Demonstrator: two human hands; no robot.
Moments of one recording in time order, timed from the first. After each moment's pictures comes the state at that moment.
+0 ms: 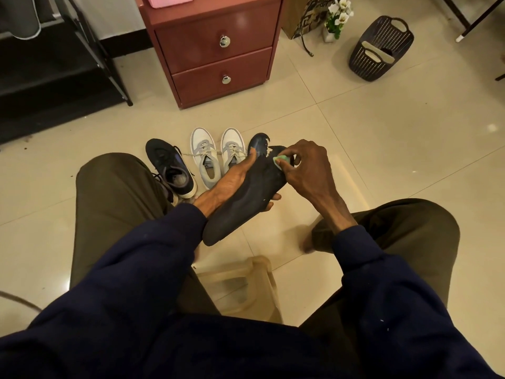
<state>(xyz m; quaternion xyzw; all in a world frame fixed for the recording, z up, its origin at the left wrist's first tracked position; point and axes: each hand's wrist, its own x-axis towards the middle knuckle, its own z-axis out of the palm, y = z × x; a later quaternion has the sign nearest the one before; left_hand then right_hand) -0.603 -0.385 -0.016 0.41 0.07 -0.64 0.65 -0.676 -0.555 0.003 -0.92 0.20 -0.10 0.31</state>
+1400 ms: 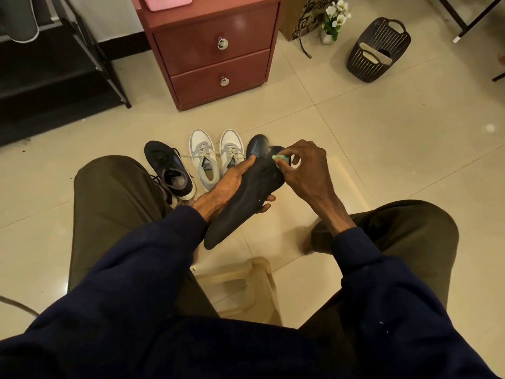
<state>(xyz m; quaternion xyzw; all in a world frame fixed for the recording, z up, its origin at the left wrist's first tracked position) -0.604 -0.386 -0.013 0.46 0.12 -0.61 0.64 -0.676 -0.555 0.000 -0.93 0.19 -0.12 0.30</state>
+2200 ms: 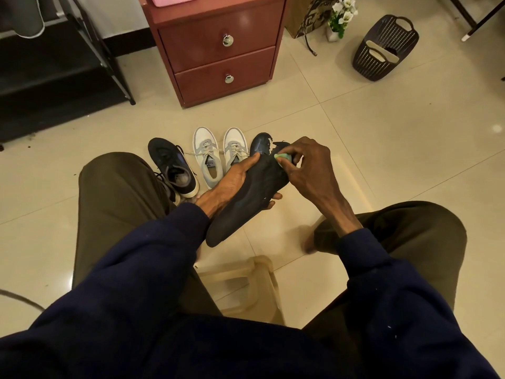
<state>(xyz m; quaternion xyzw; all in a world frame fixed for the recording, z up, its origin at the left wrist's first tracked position) -0.601 -0.387 -0.018 0.45 0.12 -0.60 0.65 -0.674 -0.555 0.003 -0.93 0.17 -0.12 0.31</state>
